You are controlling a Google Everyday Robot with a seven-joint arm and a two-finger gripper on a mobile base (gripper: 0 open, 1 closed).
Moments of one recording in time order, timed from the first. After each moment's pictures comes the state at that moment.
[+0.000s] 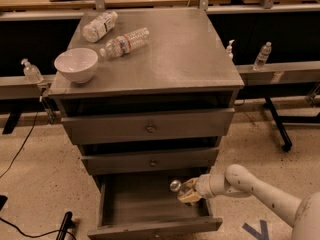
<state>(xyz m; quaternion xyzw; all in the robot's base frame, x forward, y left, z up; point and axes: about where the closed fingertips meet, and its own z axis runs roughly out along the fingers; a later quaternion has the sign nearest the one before) 0.556 -0.120 0.308 -0.56 0.70 0.28 0.34</state>
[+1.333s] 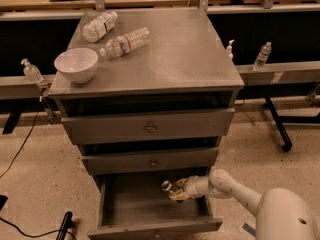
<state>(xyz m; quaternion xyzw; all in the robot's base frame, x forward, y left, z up) 0.605 -0.088 0.214 -0.57 0.70 0.24 0.36</state>
